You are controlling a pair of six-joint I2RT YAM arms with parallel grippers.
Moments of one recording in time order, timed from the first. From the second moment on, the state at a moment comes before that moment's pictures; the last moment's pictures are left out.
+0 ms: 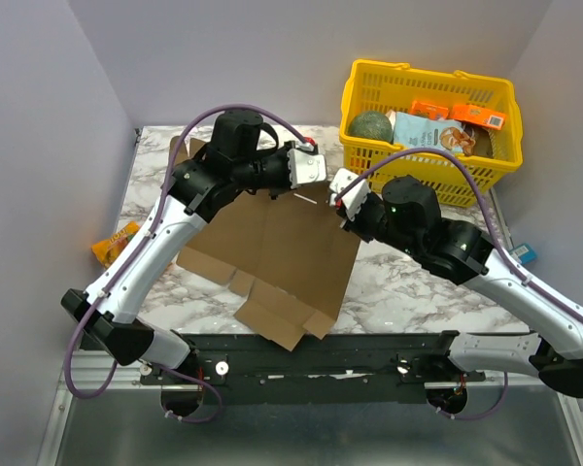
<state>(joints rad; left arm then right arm) -0.64 1.43 1.74 -0.72 0.56 0.77 0.93 1.13 1.33 -0.61 0.15 -0.41</state>
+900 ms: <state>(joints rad) -0.60 1.32 1.53 -0.43 0.38 0.67 0.65 0.86 1.01 -0.30 0.12 -0.09</state>
